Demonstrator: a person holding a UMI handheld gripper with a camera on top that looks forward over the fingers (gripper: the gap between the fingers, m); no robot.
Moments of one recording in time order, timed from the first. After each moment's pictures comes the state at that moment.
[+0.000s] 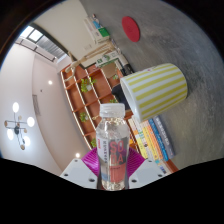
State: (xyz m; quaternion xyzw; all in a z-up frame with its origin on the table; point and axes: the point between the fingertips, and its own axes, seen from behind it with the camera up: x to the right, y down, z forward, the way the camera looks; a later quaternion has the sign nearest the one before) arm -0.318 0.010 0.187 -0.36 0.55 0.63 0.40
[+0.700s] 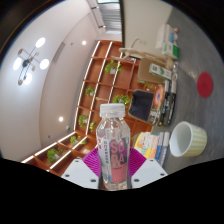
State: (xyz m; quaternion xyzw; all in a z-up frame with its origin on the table) arm -0.302 0.012 0.245 -0.56 0.38 0.48 0.56
